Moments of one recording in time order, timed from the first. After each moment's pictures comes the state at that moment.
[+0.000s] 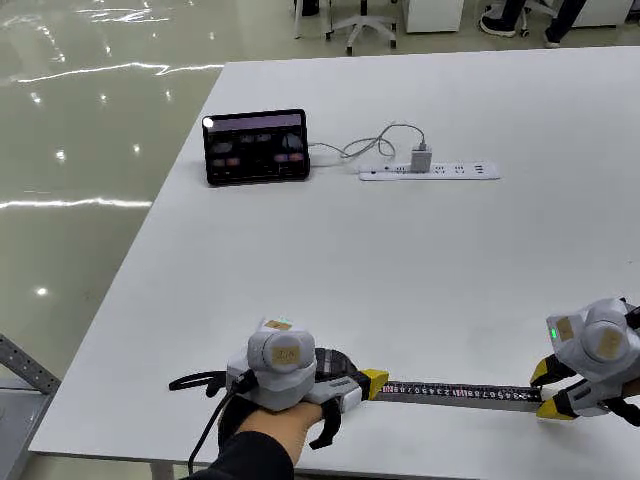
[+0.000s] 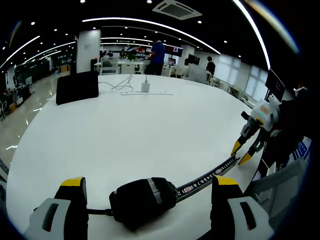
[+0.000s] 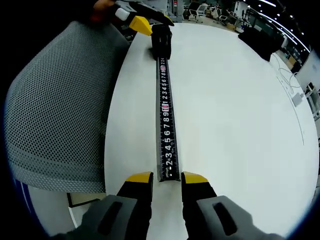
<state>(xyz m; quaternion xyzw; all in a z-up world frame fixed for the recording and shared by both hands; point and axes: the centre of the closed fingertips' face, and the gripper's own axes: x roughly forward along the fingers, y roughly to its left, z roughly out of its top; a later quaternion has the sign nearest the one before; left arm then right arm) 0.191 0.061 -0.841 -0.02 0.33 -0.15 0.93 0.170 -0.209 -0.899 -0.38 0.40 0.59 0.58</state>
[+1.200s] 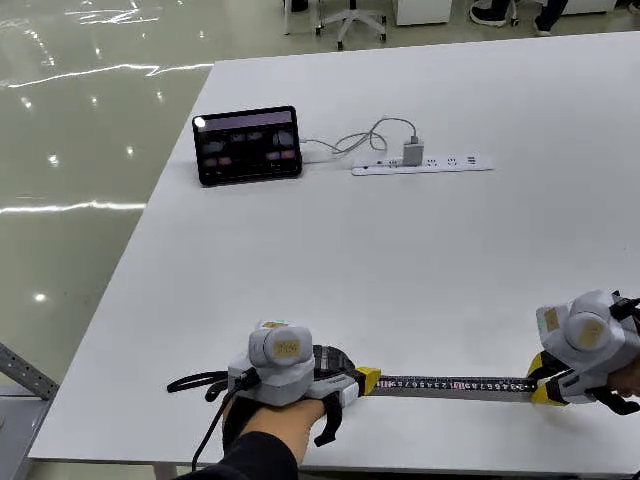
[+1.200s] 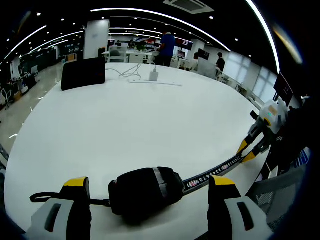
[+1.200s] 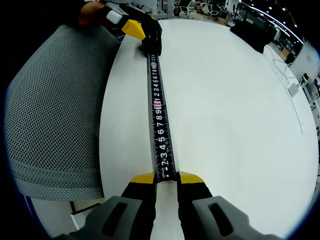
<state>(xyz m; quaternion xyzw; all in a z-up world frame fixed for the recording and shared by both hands) 0.185 0.064 -0.862 -0.04 0.37 -0.12 0.92 0.173 -0.208 -0.906 -0.38 0.42 0.56 0.60</state>
